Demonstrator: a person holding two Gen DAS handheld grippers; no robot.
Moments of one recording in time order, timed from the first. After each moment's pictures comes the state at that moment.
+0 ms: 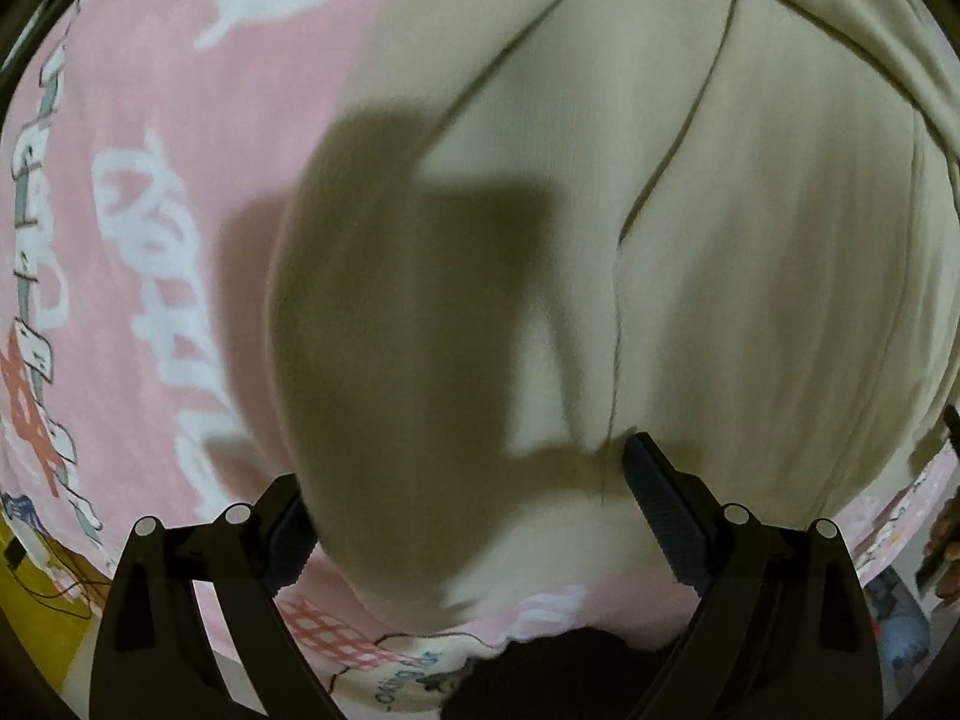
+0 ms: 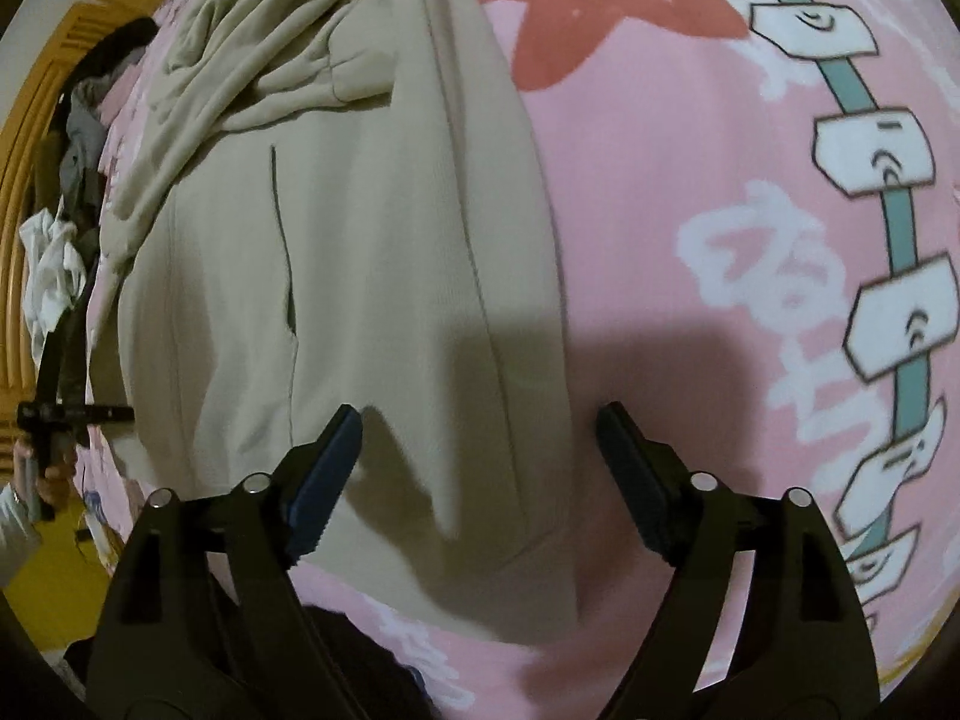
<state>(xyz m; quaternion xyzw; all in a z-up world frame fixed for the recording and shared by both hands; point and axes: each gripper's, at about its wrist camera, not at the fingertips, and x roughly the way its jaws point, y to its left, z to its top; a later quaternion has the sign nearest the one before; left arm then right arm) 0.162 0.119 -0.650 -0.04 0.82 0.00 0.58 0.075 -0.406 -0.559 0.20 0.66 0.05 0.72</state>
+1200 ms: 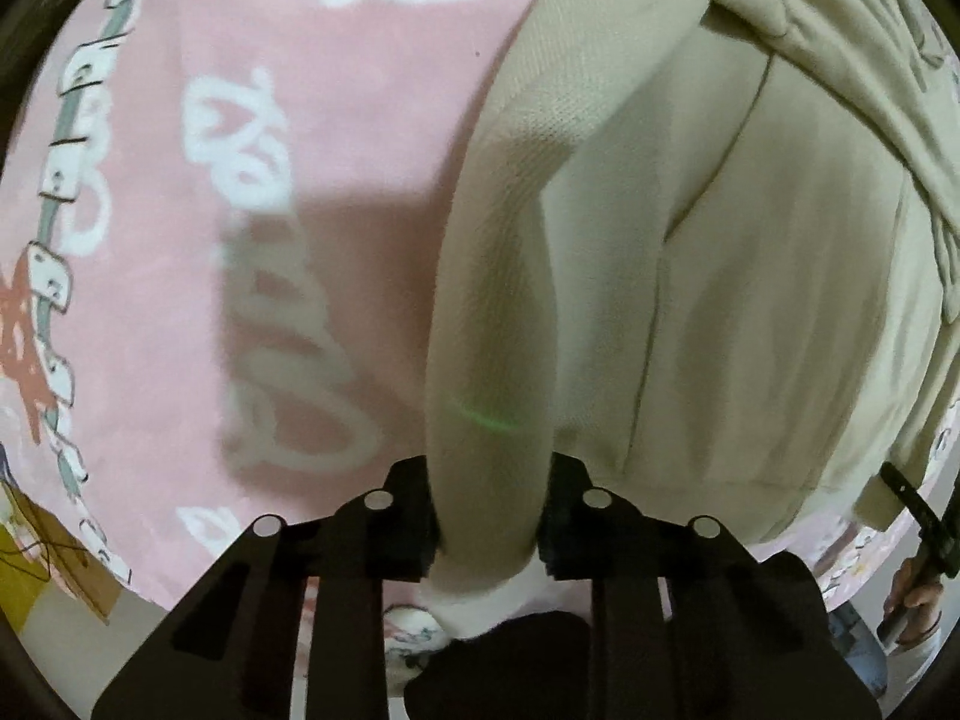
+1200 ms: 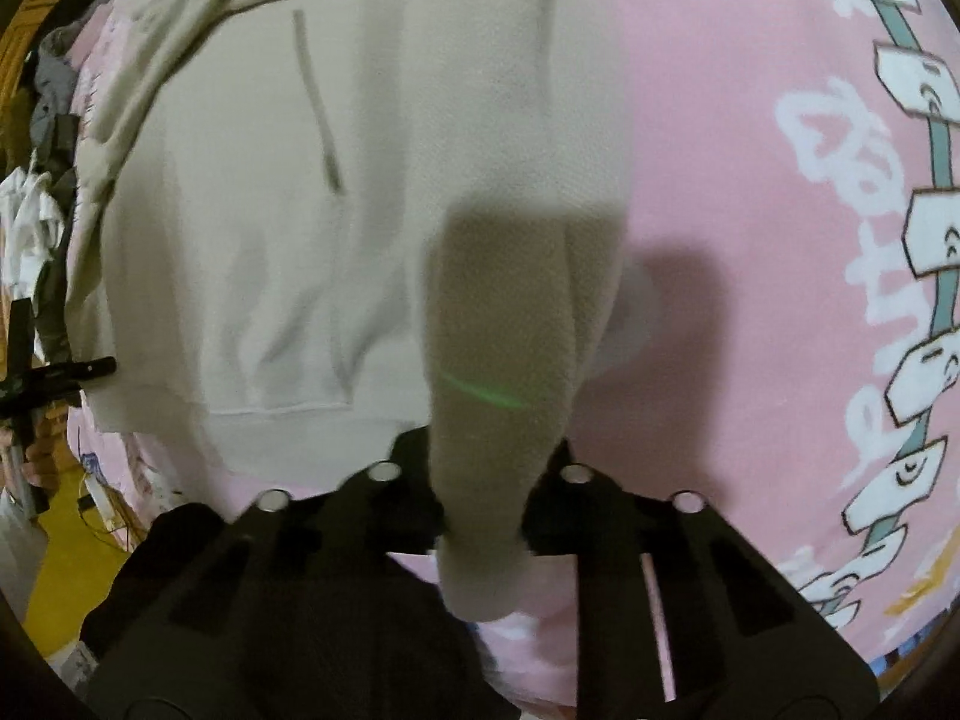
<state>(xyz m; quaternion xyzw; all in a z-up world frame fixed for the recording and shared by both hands) 0.109 0.163 -0.616 -0.10 0.79 0.03 0.60 0.086 -0.319 -0.563 0.17 0.74 0.06 0.64</state>
